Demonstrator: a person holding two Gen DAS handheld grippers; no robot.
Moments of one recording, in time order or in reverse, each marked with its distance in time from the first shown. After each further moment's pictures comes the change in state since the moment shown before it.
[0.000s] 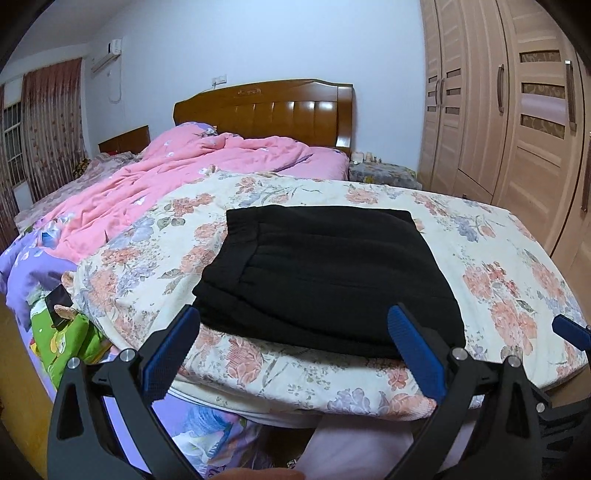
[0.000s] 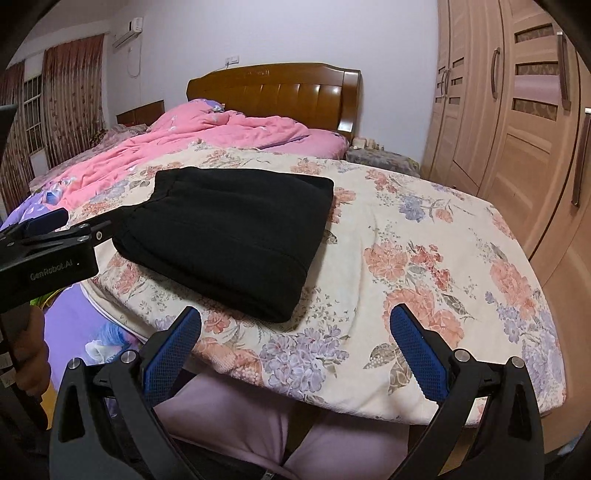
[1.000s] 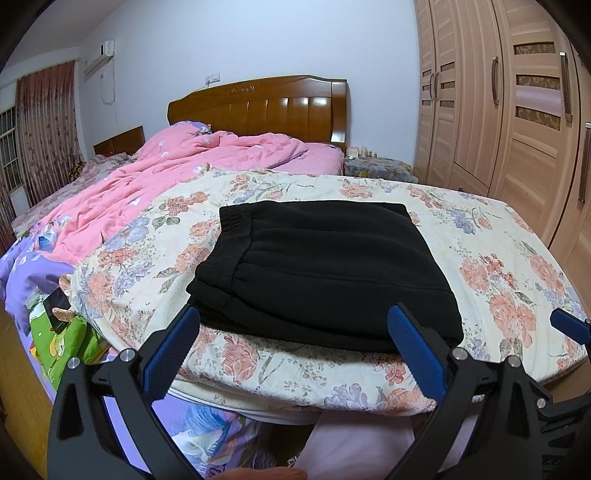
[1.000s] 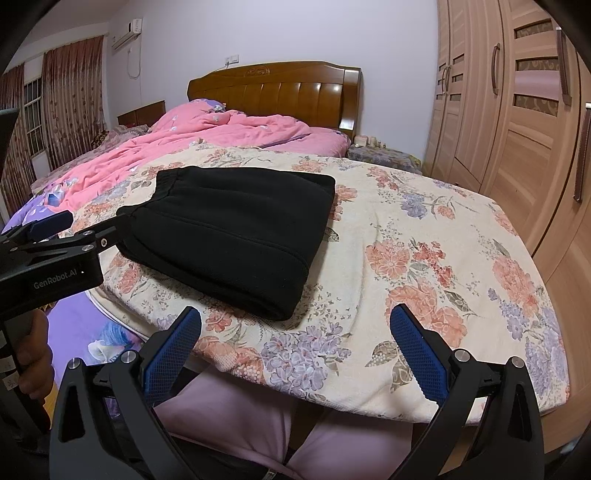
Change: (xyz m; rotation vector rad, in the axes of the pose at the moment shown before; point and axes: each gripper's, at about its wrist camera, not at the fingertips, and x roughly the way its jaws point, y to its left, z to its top) left arm 0.001 -0.003 -0.002 0.021 0.012 -0.010; right arm 0.001 0.000 -0.002 0.001 0.006 0.008
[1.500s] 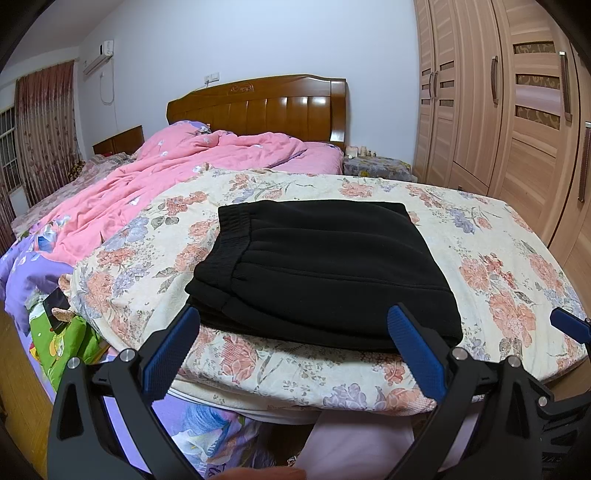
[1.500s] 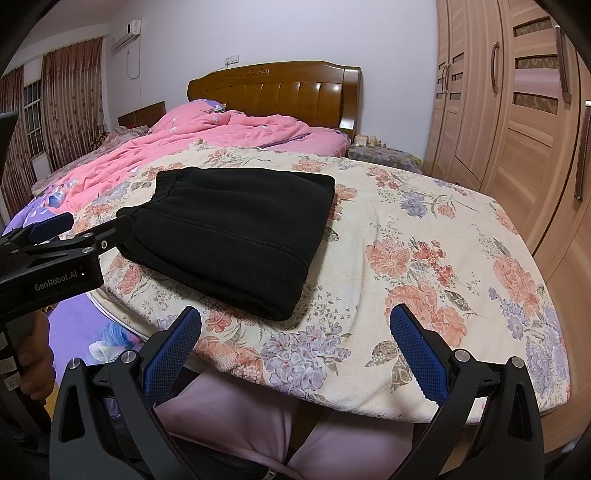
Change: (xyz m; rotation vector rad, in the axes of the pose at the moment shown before) left arm 0.001 0.000 0.000 0.001 0.004 -0.003; right arm 0.000 0.000 -0.001 0.003 0.001 0.002
